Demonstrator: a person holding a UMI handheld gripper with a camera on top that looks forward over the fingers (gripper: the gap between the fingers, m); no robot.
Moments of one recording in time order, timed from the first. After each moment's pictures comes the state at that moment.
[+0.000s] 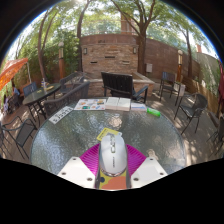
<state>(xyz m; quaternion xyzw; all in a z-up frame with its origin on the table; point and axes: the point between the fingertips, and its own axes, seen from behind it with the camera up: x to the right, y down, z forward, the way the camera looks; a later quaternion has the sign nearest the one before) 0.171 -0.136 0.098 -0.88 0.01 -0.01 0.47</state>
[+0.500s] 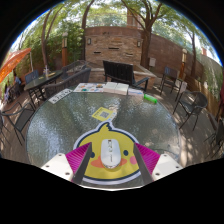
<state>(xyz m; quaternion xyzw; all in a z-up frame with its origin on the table) 0.196 -0.200 0.050 -0.90 -0.02 -0.03 0.42</state>
